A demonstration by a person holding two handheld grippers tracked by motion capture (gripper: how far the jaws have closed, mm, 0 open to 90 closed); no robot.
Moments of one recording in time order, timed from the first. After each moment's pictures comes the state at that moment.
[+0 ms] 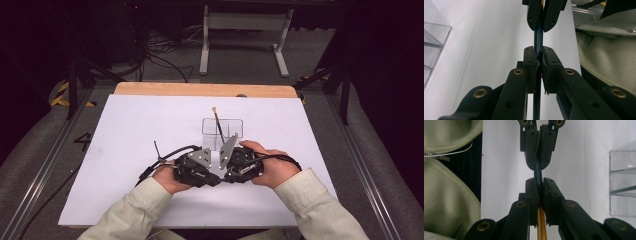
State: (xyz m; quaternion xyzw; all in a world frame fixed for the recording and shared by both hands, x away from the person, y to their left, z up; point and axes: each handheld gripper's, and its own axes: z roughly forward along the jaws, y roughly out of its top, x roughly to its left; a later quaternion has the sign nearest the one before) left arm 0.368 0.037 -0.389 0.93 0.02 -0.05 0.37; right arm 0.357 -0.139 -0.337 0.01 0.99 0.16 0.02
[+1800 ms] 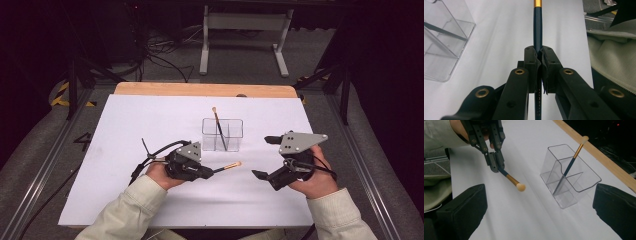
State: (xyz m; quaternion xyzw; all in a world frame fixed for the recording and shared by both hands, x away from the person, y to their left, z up) left arm 0.377 0.063 -0.385 0.92 0.06 -0.02 0.40; right arm 0.330 -0.253 -0.314 0.18 0.87 0.43 0.18
